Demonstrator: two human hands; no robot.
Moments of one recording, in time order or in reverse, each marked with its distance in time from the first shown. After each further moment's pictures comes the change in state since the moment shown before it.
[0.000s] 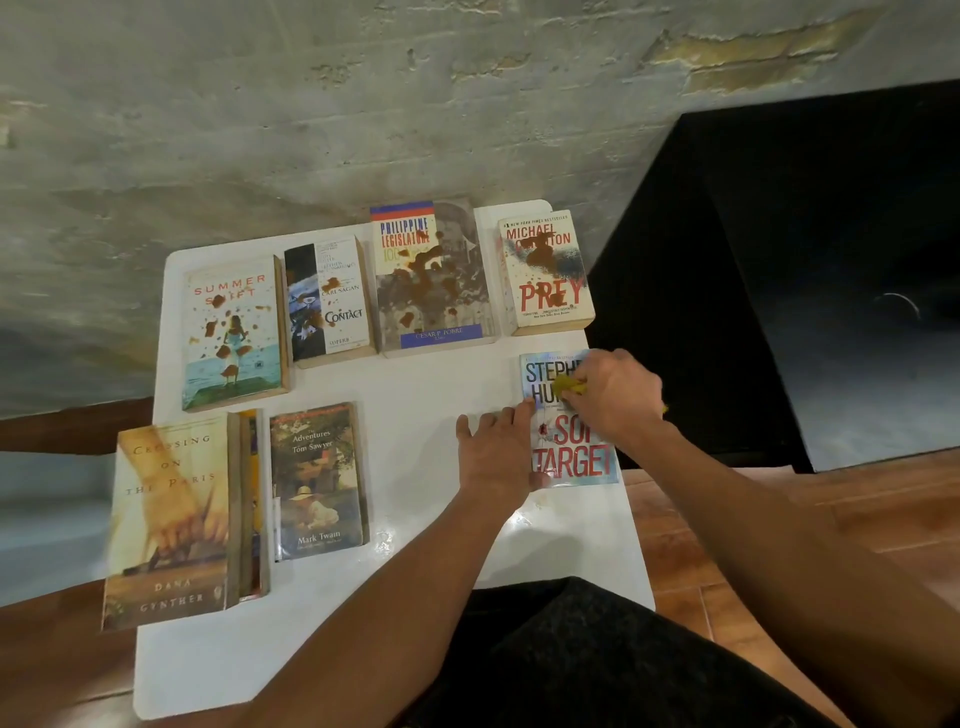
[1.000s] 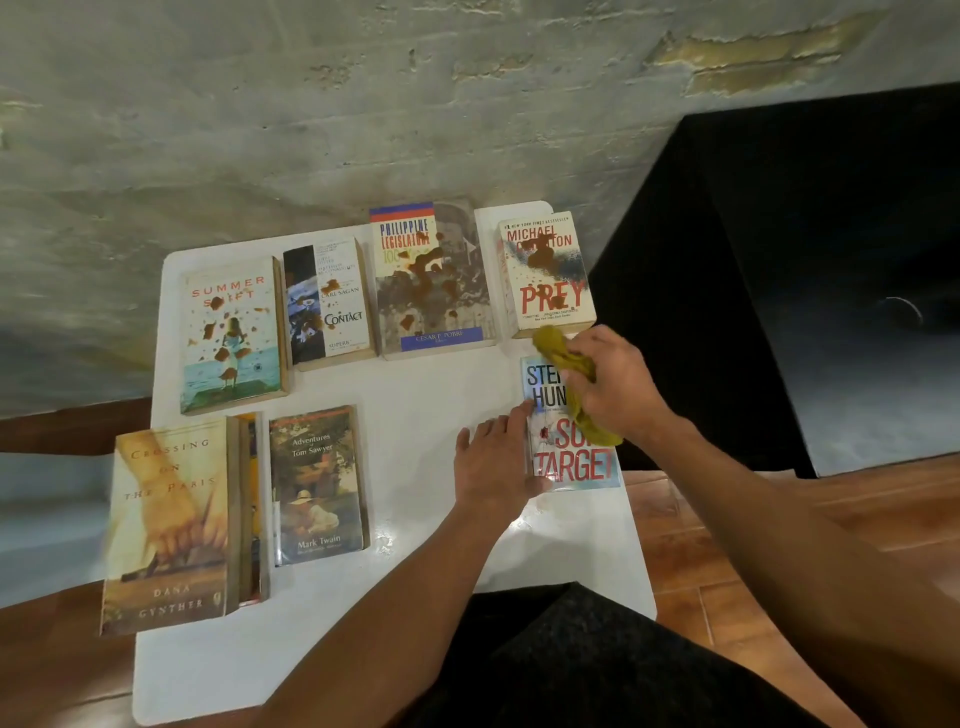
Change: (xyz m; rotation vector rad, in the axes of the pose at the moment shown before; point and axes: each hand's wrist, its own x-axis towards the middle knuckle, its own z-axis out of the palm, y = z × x) left_hand -0.005 -0.008 0.010 -0.151 0.099 0.000; right_hand 0.007 0.006 -0.004 0.404 0.013 -0.254
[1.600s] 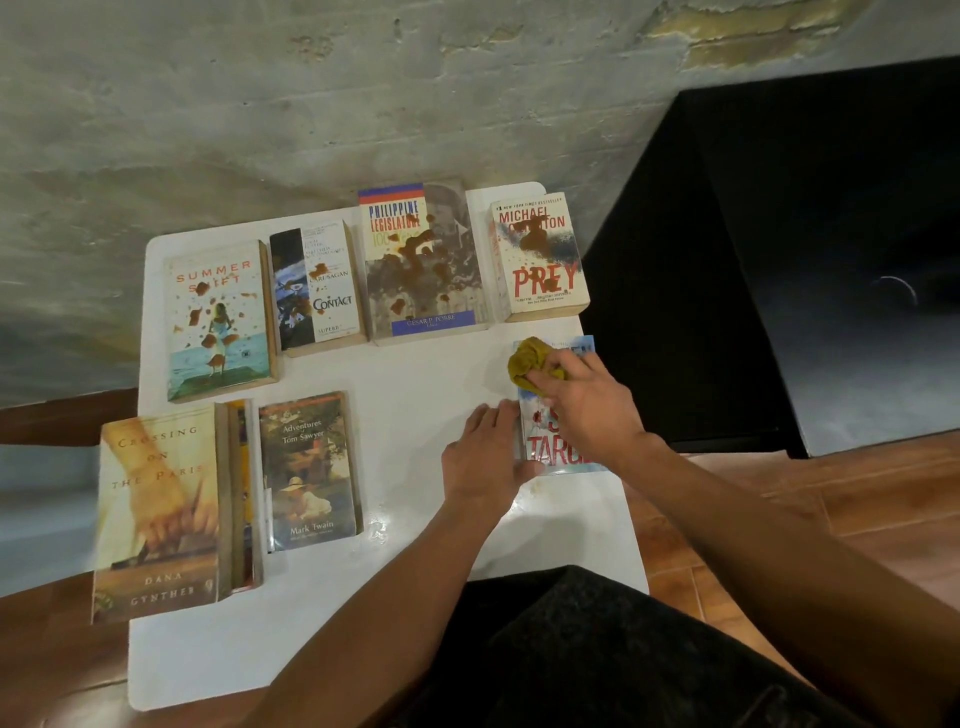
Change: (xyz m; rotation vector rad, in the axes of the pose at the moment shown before) left_hand -0.008 -0.006 0.008 -0.001 0.032 -0.031; right_hand -0.030 -0.007 0.023 -0.490 -0.153 -0.156
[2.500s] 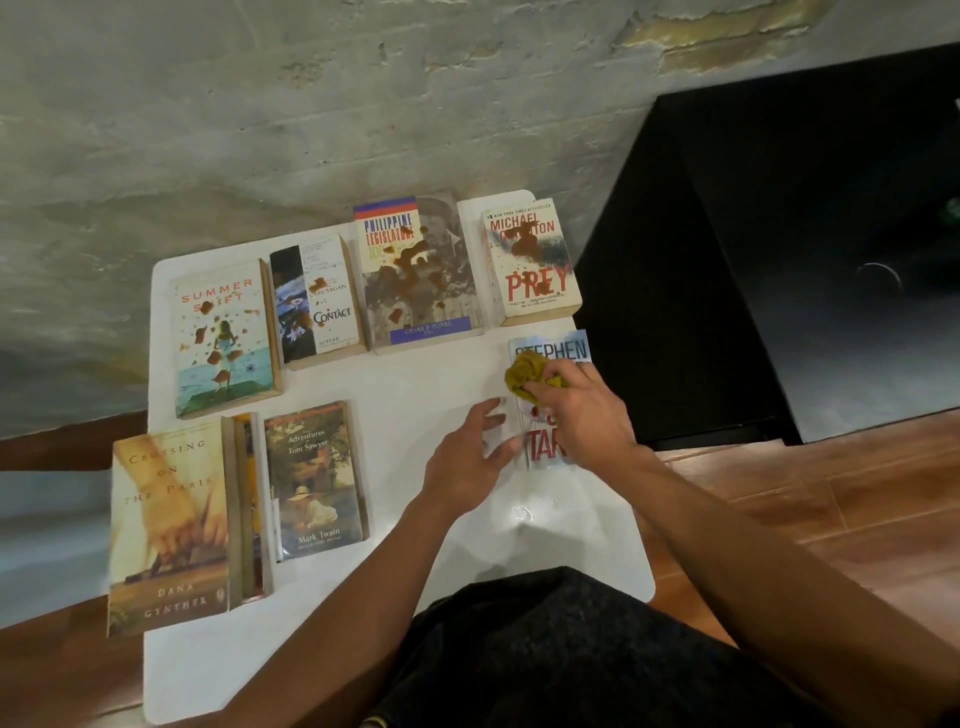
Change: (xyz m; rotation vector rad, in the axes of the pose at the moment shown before) left_hand -0.004 -0.028 -0.010 -0.537 -0.075 -0.021; right_hand -0.014 -0.010 0.006 0.102 0.048 0.074
